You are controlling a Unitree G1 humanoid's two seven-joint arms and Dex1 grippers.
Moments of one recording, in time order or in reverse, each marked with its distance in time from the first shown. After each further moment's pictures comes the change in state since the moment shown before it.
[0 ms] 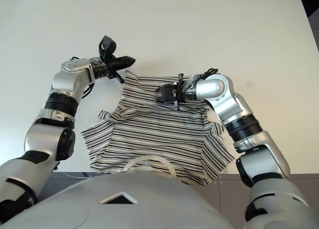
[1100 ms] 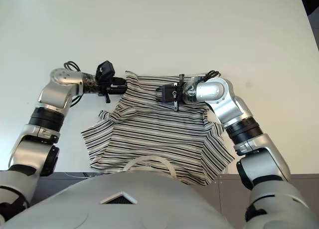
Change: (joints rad) left arm 0.193 0.196 -0.230 -0.305 0.125 0.011 -0.248; right arm 0.028 -0.006 -0.003 -0.027 -0.009 0.001 -0.039
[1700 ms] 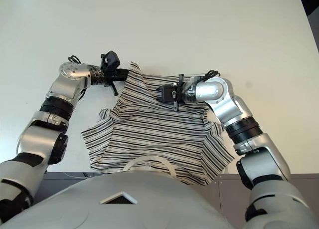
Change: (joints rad) left arm -0.155 -0.097 0.014 0.354 0.068 -0.268 0.166; right arm -0.004 0.000 0.006 -0.001 -0.008 0.000 -0.001
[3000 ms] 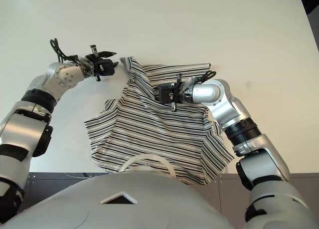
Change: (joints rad) left arm -0.116 0.163 -0.170 0.274 0.615 -0.660 0.640; right arm 0.010 0.002 0.016 -0.032 -0.052 -0.010 -0.067
